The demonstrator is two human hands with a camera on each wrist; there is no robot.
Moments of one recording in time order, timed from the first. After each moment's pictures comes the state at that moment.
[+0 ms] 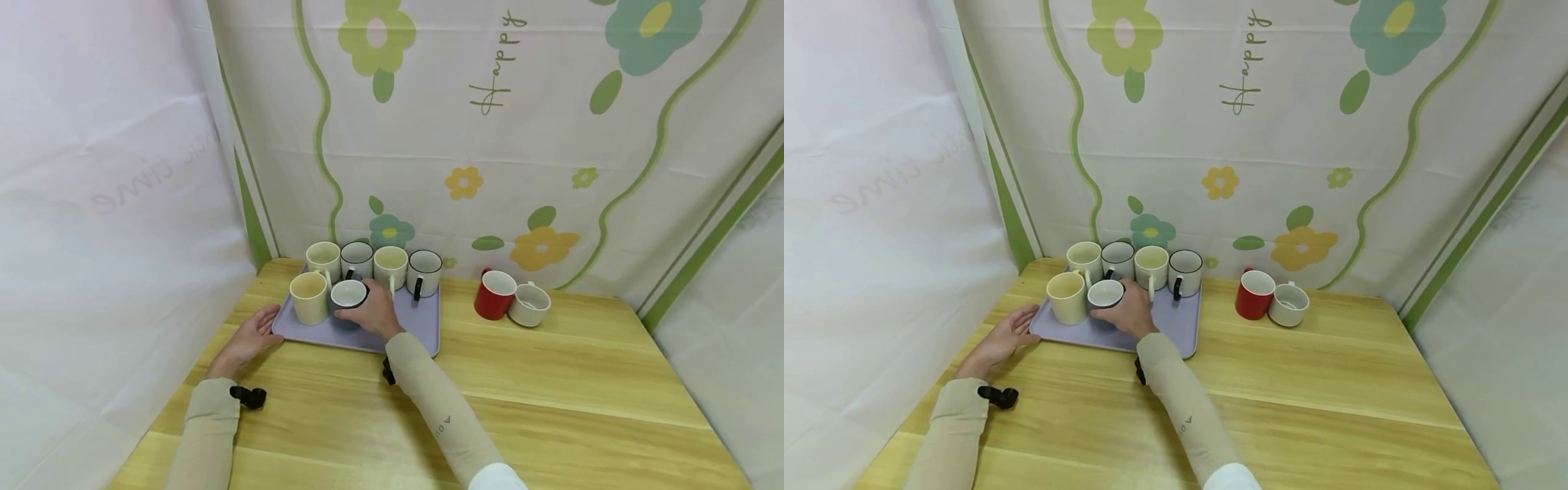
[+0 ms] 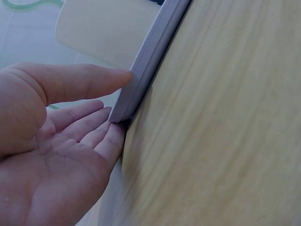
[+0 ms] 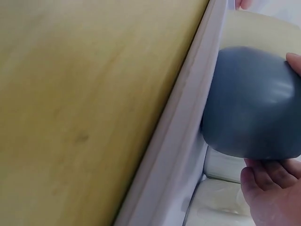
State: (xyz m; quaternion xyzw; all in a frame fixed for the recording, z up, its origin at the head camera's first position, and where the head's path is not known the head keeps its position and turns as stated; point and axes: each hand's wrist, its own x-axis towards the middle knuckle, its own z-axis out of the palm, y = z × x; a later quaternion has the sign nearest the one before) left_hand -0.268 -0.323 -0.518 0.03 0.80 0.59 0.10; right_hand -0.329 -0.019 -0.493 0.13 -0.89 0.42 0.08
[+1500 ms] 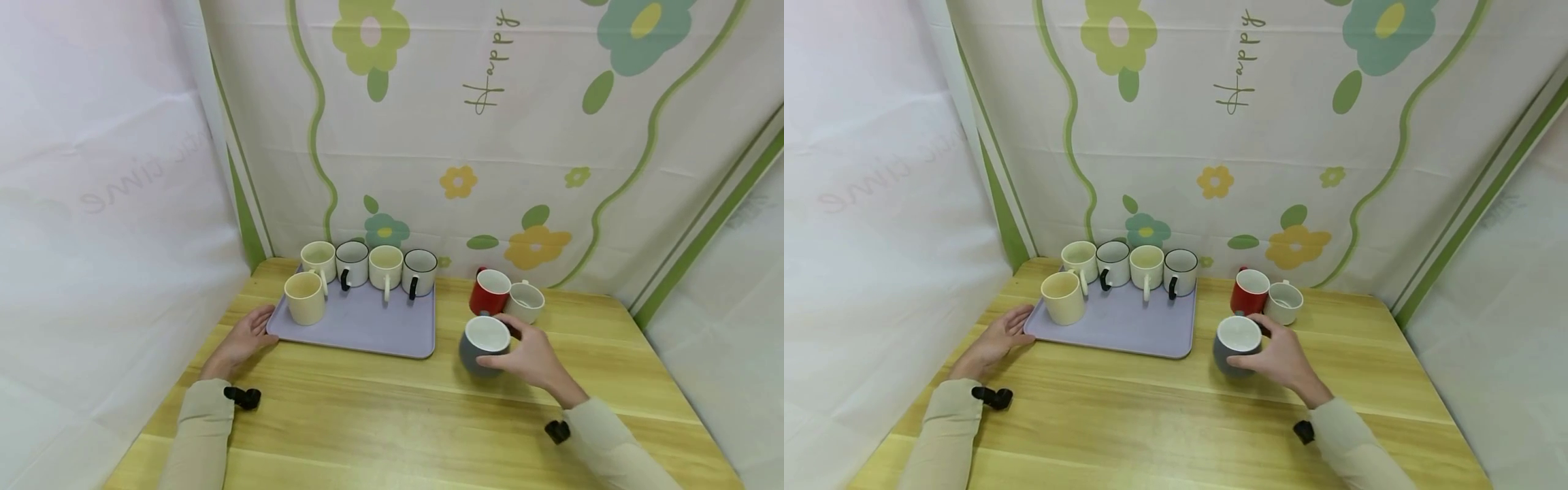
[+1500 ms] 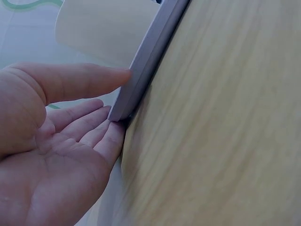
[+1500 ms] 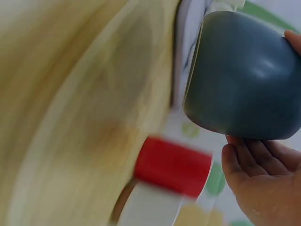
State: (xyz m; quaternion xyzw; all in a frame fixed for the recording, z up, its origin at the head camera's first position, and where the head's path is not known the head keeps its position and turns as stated) left_hand -0.267 -0.323 -0.516 0.03 0.80 0.59 0.11; right_hand -0.214 0.267 -0.461 0.10 -0.92 0.38 0.06
